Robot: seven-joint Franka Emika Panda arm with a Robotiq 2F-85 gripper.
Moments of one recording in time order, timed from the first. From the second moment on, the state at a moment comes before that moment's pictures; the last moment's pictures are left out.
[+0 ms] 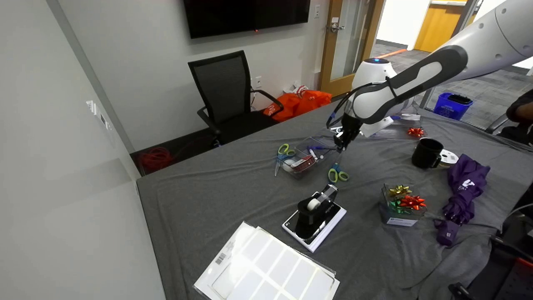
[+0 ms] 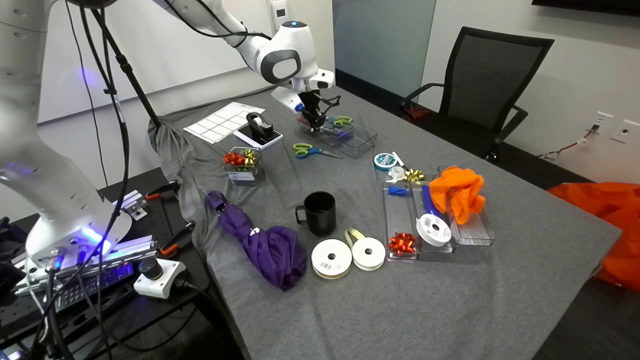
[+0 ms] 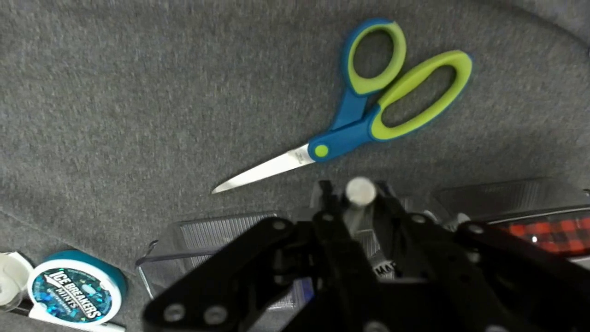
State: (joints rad) arm 0.00 0.64 -0.01 -1.78 0.04 2.55 -0.08
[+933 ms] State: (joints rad) arm -0.01 0.60 -0.03 -1.79 0.12 2.53 0.18
